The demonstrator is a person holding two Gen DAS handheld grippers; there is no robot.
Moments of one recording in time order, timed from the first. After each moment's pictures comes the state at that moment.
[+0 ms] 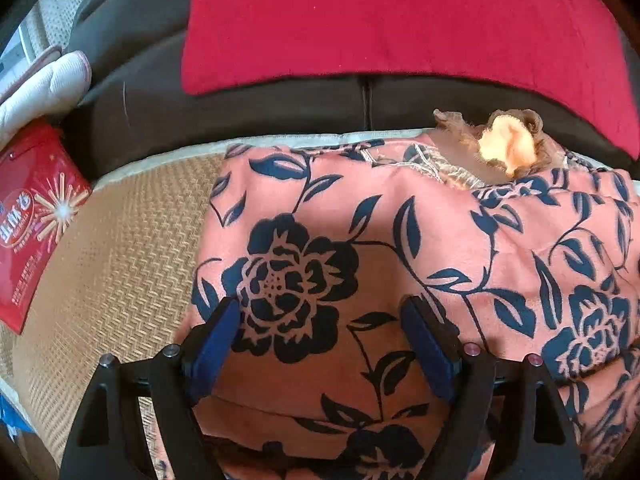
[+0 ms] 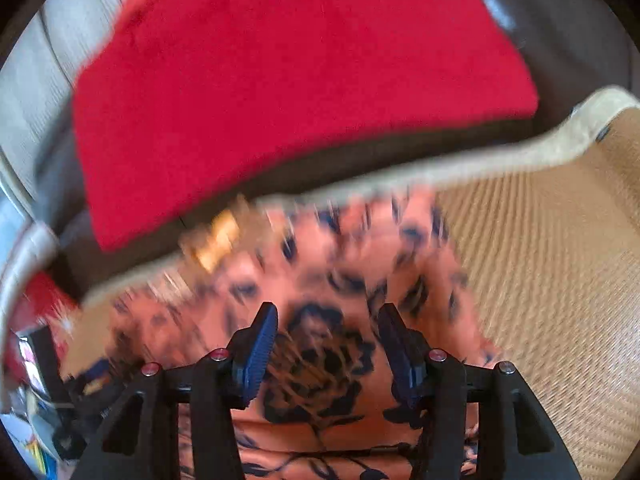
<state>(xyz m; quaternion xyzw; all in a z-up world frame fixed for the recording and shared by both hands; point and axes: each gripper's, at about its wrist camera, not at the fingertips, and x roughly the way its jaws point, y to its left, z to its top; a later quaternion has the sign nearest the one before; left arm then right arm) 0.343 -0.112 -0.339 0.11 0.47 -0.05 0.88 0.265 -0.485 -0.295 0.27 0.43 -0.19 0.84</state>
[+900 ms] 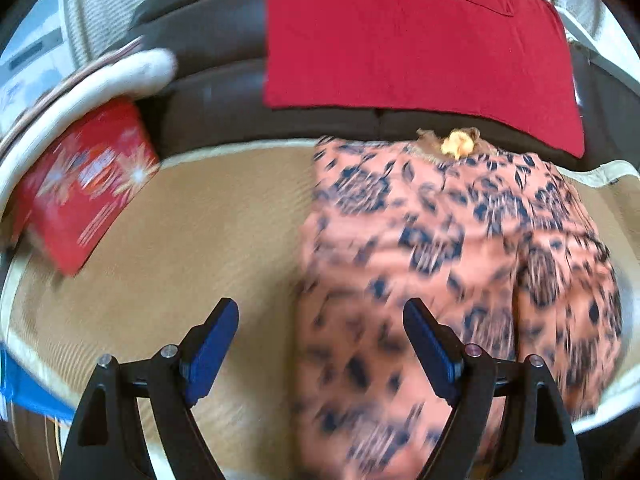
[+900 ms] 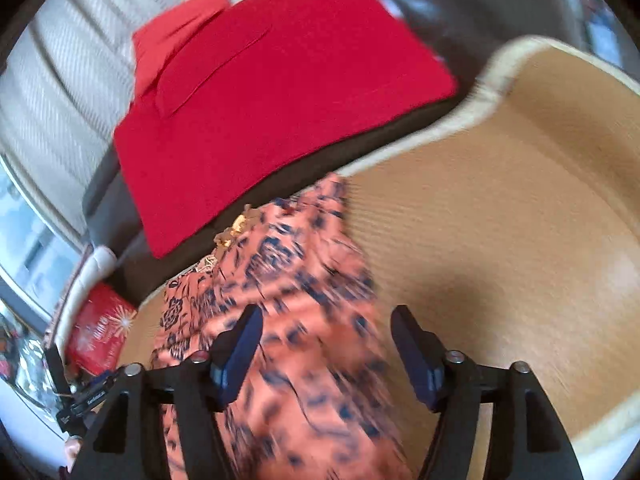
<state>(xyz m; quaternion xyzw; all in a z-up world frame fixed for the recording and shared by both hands) 0.167 0.015 -0.258 0.08 0.43 -0.09 0.90 0.025 -0.506 -0.238 0.37 0.33 -0.16 0.85</state>
